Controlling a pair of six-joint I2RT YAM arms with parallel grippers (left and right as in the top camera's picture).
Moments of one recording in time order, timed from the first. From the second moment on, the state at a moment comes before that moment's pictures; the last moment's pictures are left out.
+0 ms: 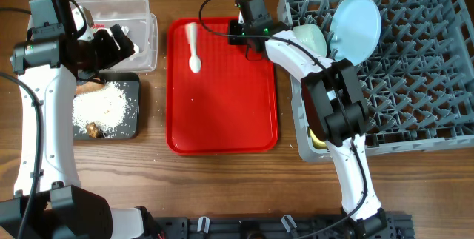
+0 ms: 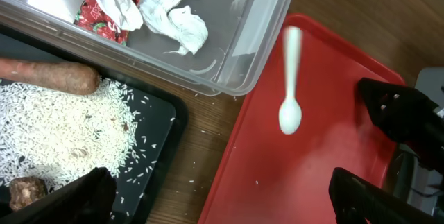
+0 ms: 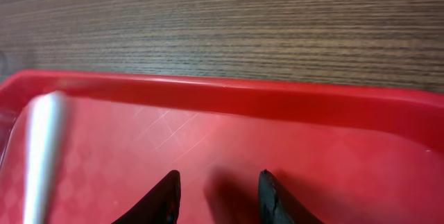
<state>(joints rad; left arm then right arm) 0.21 1.57 1.48 -1.00 0.19 -0.31 0.45 2.44 1.85 -0.25 -0.10 0.40</state>
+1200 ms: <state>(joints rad) 0.21 1.57 1.48 -1.00 0.19 -0.31 0.71 2.43 1.92 -0.49 -0.15 0.41</state>
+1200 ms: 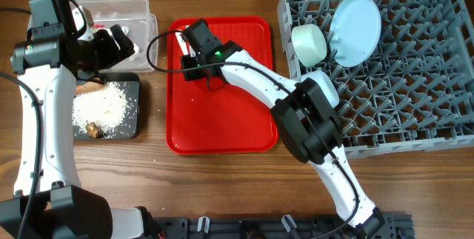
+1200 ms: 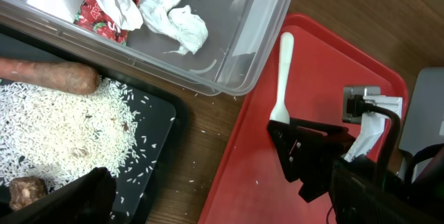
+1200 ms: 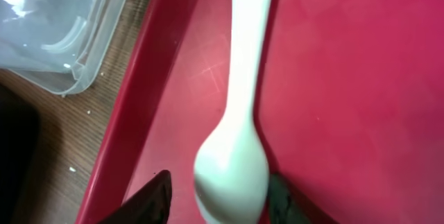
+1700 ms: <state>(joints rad) 0.21 1.57 1.48 -1.00 0.19 -0.31 0.71 2.43 1.94 -0.49 -0.14 0.50</state>
